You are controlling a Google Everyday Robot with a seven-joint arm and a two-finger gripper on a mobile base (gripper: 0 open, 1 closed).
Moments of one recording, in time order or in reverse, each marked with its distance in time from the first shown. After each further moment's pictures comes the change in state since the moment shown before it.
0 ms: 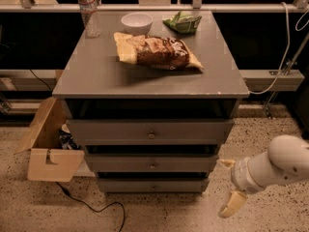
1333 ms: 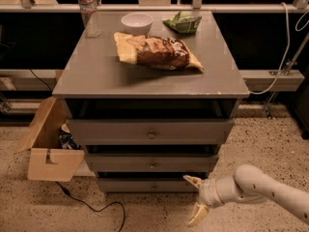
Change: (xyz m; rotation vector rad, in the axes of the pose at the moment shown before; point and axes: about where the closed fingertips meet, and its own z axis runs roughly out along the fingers) arm -0.009 0.010 0.177 -0.107 -0.358 -0.055
